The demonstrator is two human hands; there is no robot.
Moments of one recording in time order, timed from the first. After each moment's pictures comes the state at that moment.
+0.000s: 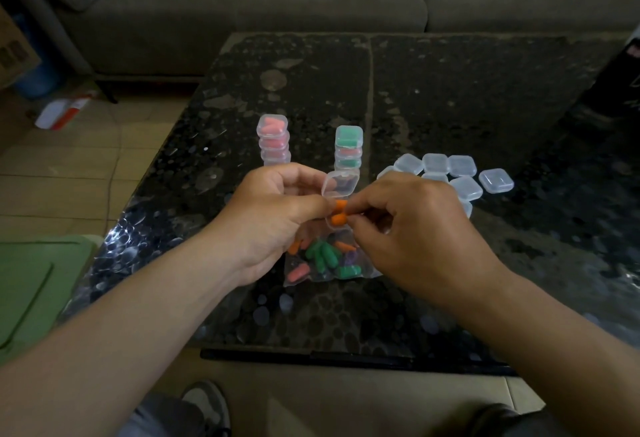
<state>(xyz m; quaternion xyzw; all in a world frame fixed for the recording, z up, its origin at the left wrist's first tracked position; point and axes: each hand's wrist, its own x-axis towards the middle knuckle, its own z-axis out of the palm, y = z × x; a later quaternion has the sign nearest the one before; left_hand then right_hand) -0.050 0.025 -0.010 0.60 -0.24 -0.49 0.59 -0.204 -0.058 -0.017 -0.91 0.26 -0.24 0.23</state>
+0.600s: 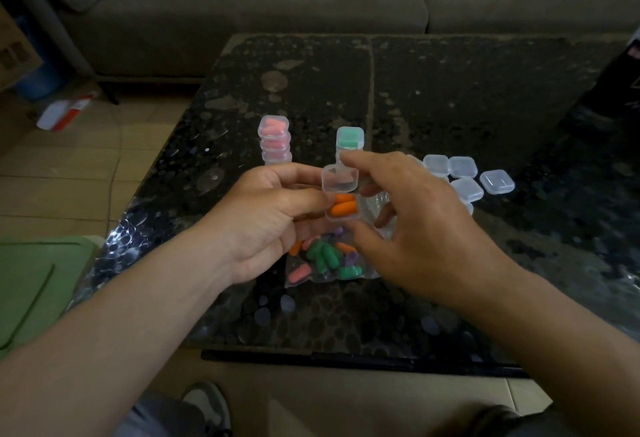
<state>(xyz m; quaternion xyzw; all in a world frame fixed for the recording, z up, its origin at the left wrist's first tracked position) -0.041 0.027 -0.007 0.56 -0.24 -0.53 0.59 -0.207 -0.060 -0.011 -0.91 0.23 -0.24 0.25</state>
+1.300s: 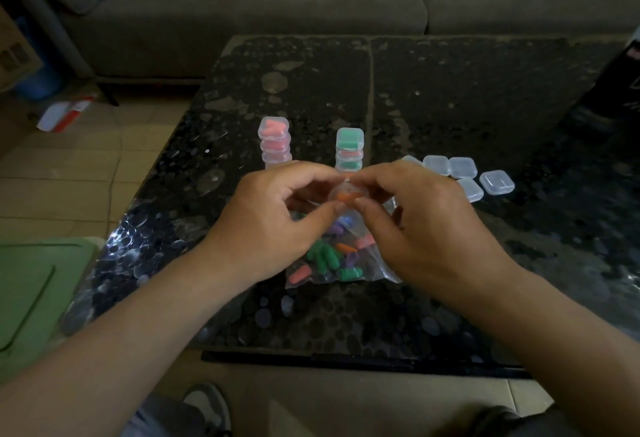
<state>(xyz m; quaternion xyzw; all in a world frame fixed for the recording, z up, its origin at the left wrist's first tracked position) -0.037 0.034 -0.026 0.62 -0.58 -0.16 0.49 -0.205 -0.060 -0.009 -0.89 0.26 -0.26 0.25</state>
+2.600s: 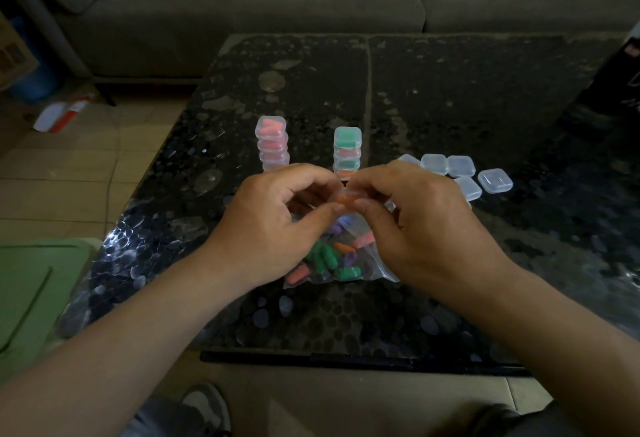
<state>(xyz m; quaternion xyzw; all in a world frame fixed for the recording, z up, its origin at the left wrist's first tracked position) -0.040 0.032 -0.029 0.62 -0.58 -0.17 0.50 -0.206 -0.064 -0.014 -0.90 0.25 -0.27 0.24</state>
